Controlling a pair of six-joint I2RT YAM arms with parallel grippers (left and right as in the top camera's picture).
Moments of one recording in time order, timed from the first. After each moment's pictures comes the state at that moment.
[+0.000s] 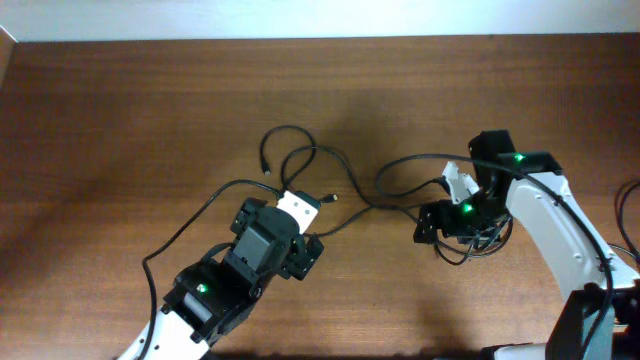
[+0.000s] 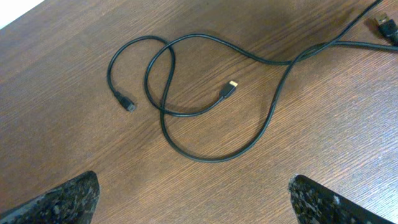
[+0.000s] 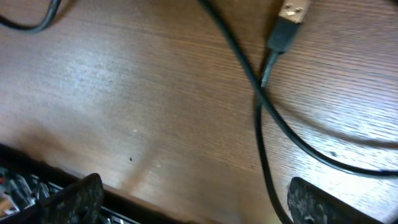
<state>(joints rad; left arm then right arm) -0.69 0.96 0.78 -0.64 -0.26 0.04 0.09 1.57 1.07 -1.14 -0.36 -0.01</state>
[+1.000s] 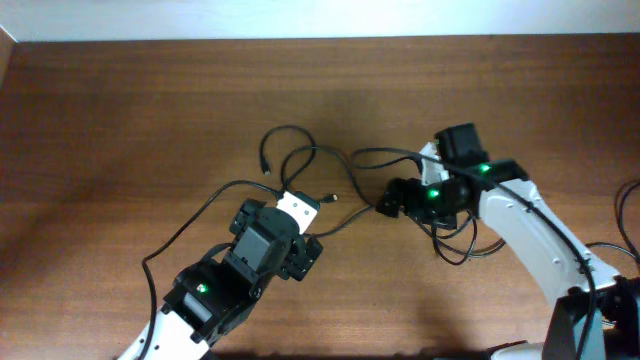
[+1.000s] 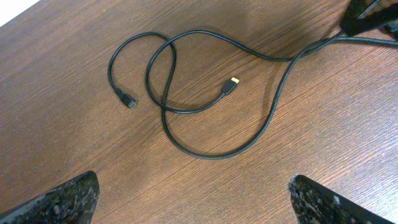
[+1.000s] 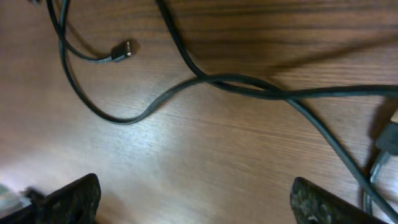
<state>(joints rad) -0.69 0.96 0.78 -0.65 -0.27 0.04 0.26 1.57 1.04 -0.77 -0.43 0.42</state>
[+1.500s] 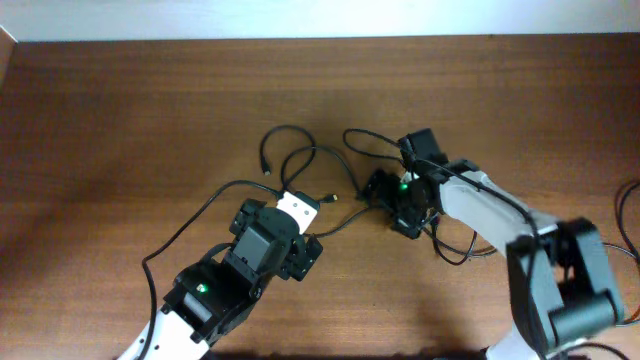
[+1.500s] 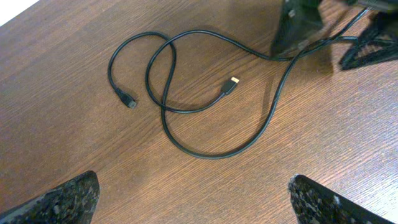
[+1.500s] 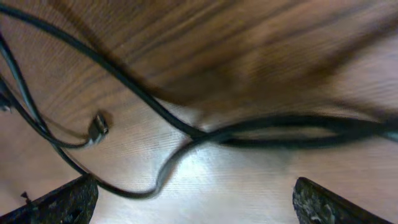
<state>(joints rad) -0.69 0.96 0.78 -0.65 -0.27 0.04 0.34 1.80 1.03 -0.53 -0.43 0.95</state>
